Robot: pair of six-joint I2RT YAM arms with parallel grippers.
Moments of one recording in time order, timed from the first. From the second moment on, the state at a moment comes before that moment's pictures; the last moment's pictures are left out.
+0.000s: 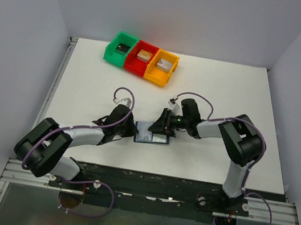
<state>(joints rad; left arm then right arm) -0.61 1.38 0.47 0.19 0.02 -0.82 0.56 1.93 0.85 0.43 -0.80 0.86</state>
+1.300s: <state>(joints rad) -0.59 1.48 0.50 0.32 0.07 -0.76 0.53 1.95 0.91 0.33 -0.75 0.85</state>
